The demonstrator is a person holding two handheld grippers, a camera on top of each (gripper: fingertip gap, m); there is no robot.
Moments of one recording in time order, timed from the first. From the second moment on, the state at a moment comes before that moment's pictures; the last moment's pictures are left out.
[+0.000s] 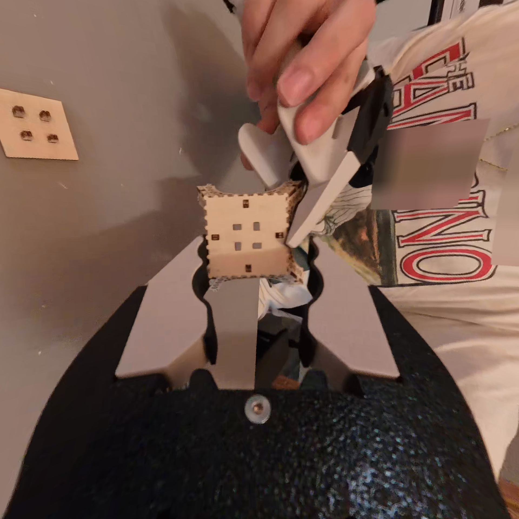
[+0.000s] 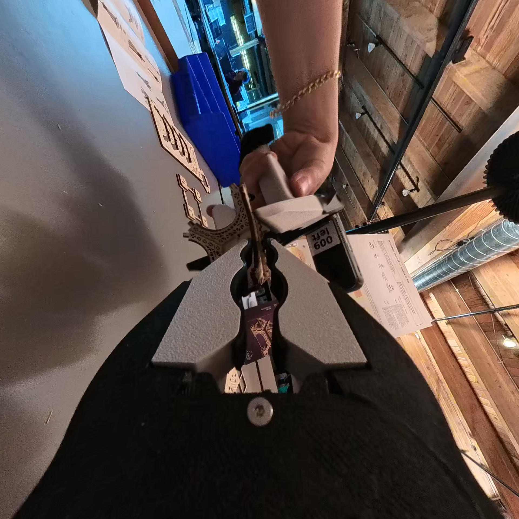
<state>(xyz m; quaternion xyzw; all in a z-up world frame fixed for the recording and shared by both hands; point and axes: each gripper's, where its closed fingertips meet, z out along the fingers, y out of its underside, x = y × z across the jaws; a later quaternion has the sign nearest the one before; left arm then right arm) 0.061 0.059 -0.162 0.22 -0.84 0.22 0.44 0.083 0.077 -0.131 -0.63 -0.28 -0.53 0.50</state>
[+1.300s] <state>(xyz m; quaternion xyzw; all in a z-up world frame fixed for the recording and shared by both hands) 0.188 0.154 -0.254 0.14 -0.95 0.26 -0.14 0.211 -0.051 -0.166 -0.69 0.27 -0.24 0.62</state>
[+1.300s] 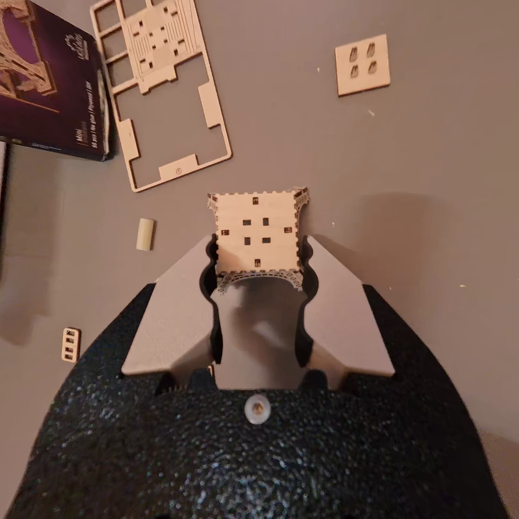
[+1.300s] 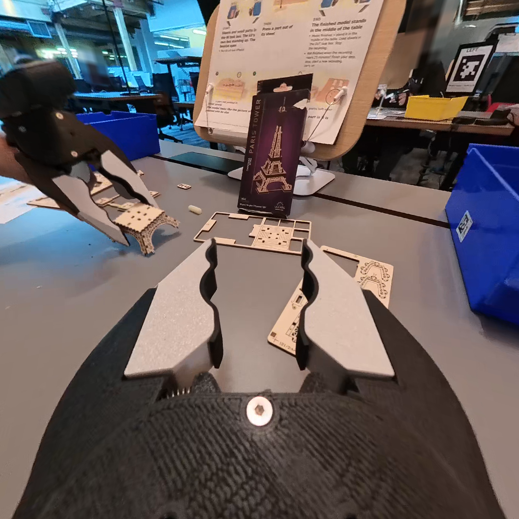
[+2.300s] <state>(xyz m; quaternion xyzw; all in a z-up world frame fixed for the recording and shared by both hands) 0.142 0.115 -0.214 0.29 -0.84 0.33 -0.31 0.218 -0.082 -0.146 -0.63 0.30 -0.25 0.67</state>
